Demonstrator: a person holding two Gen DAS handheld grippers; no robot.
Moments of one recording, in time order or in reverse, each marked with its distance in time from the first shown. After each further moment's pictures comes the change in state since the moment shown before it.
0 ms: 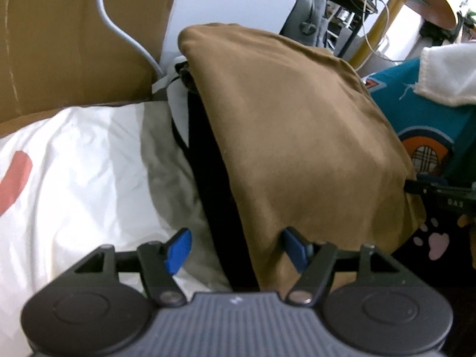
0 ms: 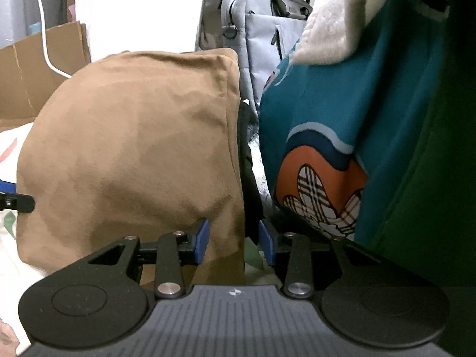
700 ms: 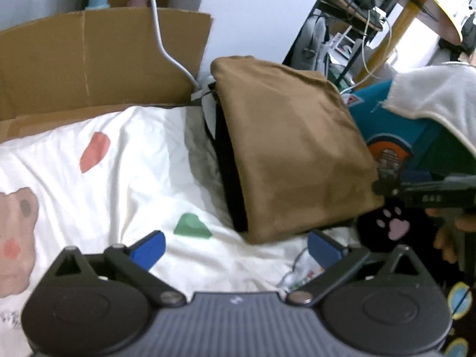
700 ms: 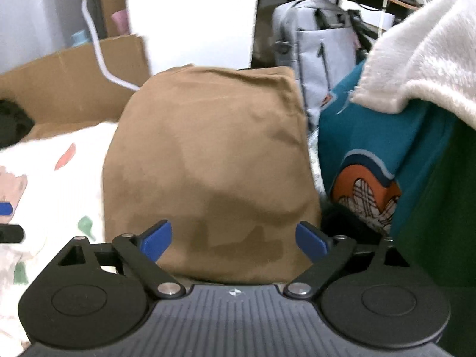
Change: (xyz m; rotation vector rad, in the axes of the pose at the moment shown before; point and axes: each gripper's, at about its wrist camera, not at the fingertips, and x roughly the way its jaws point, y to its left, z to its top) left arm -0.153 -0.035 -0.014 -0.096 0.045 0.117; right arm -0.075 0.053 0.023 0.005 0.115 0.159
